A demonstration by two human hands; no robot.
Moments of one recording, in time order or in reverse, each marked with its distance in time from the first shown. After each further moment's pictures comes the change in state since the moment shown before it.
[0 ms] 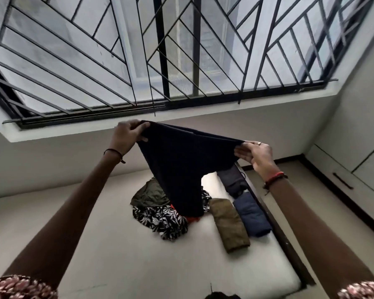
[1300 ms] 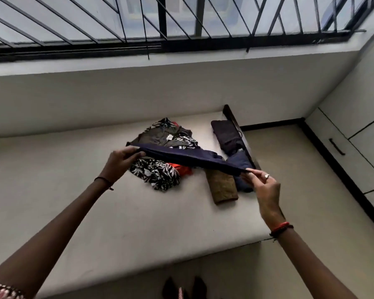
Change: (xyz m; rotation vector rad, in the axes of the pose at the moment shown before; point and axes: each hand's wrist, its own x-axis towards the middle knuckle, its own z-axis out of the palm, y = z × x) left_hand -0.162 -0.141 0.049 0.050 -0.192 -0.039; right_hand -0.109 0.158 -0.121 -0.382 0.123 -0.115
